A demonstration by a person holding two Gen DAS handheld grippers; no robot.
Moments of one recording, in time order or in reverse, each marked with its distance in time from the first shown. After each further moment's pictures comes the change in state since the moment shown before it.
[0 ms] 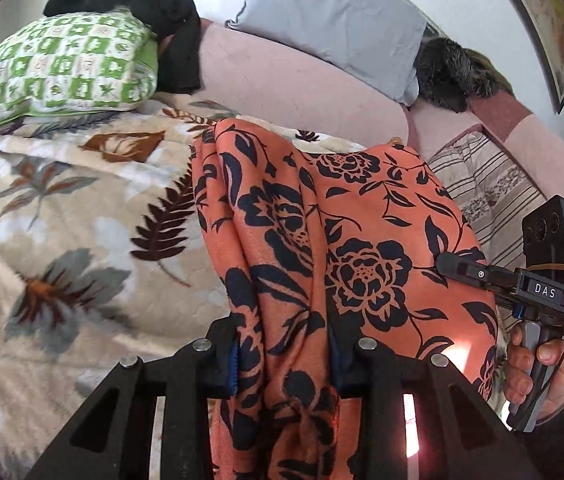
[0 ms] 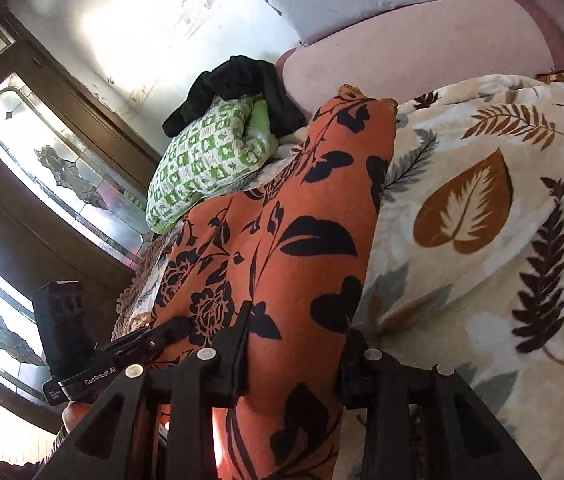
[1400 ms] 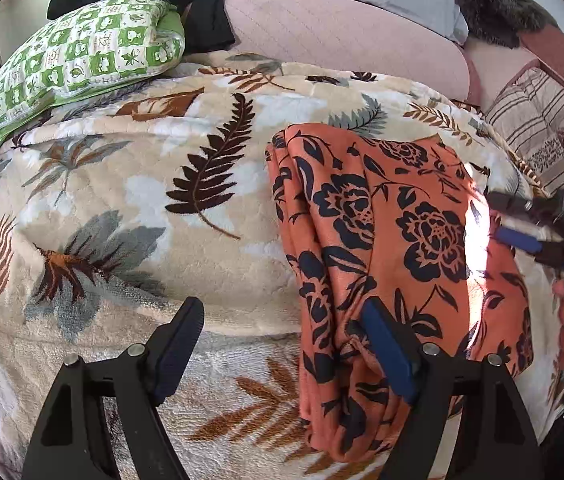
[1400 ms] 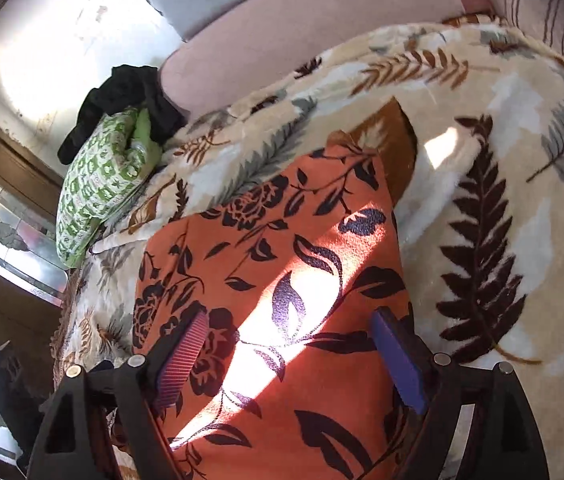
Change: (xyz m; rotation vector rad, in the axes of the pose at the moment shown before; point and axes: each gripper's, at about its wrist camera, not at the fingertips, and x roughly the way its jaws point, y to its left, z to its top) left arm 0.050 0.009 -0.033 0.086 0.114 0.282; right arm 0.045 -0.077 0.003 0.197 -0.009 -0.231
